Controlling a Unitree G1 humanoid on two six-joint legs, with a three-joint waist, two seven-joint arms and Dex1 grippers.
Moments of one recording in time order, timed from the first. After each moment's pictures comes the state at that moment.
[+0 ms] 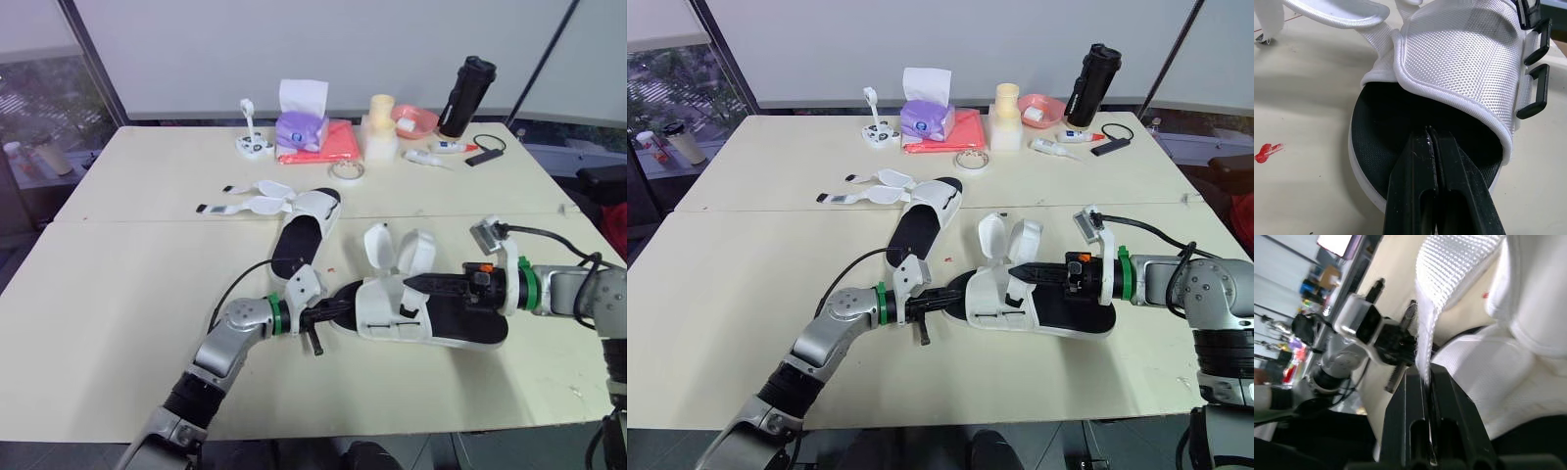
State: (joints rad) left arm -0.41 0.25 -0.32 0.11 -0.20 0.23 -0.88; right arm -0.49 -0.88 -0.16 0.01 1.03 1.31 0.96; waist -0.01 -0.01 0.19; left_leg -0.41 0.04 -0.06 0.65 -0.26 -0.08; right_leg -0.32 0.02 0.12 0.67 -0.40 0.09
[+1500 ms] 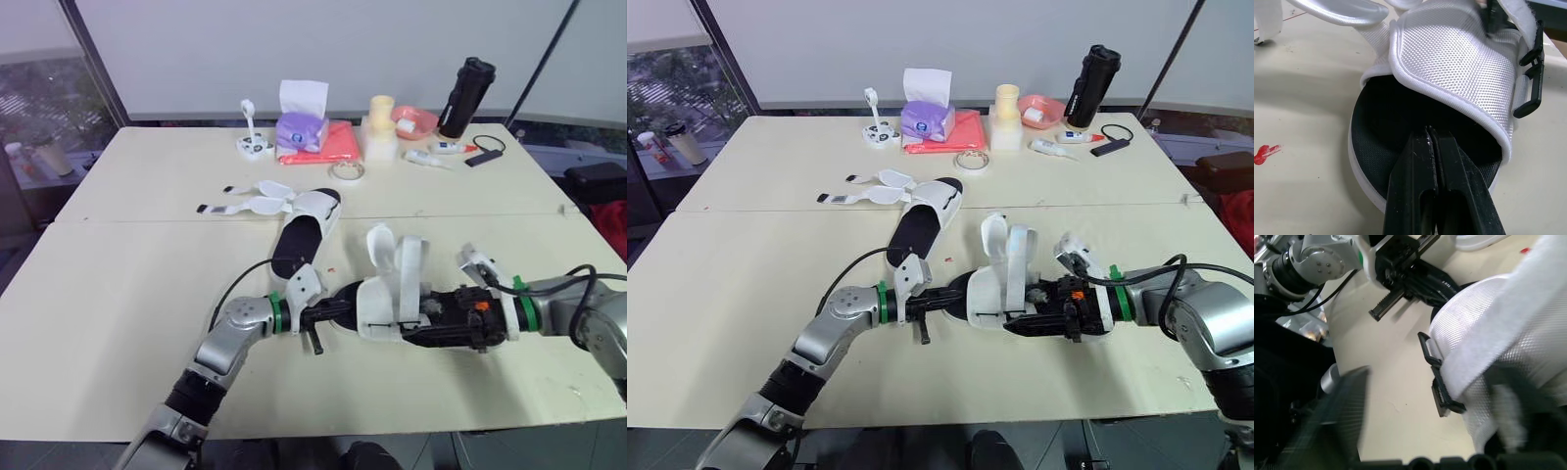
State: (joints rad) left arm -0.42 0.24 -0.33 0.12 -0.20 0.23 -0.90; right arm -0.29 -1.01 -0.07 -0.25 0.76 0.95 1.16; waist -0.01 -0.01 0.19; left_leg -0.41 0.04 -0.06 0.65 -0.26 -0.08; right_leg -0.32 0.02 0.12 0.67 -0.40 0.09
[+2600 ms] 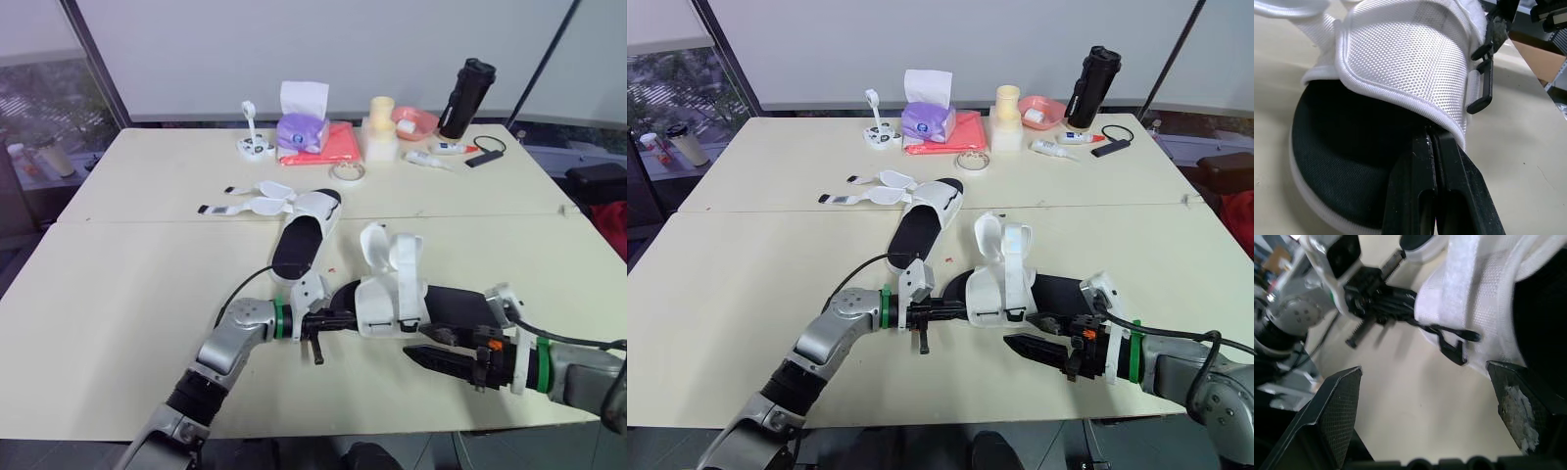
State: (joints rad) left arm -0.42 0.24 -0.34 0.12 -0.23 0.29 -1.00; right arm 0.07 -0.75 -0.39 -0.50 1.06 1.11 0.74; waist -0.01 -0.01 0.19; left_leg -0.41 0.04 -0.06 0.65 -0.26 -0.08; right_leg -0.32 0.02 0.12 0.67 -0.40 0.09
